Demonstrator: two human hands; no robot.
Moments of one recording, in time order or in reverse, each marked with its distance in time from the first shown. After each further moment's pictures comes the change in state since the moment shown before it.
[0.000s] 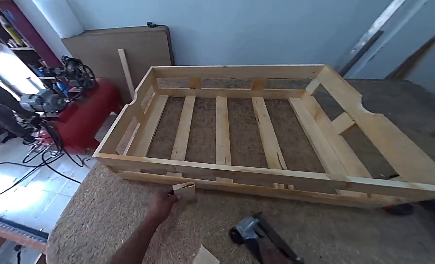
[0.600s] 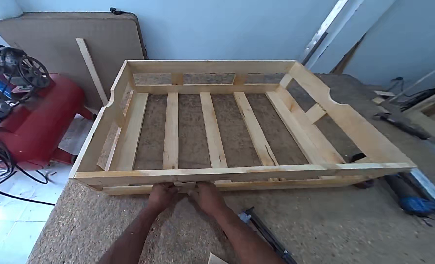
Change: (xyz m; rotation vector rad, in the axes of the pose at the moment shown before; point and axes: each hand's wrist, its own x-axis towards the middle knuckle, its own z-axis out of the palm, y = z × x) left_hand 0.087 0.001 -0.031 0.275 -0.200 0.065; right_hand 0.188 -0.242 -0.049 0.158 -0.095 -0.149
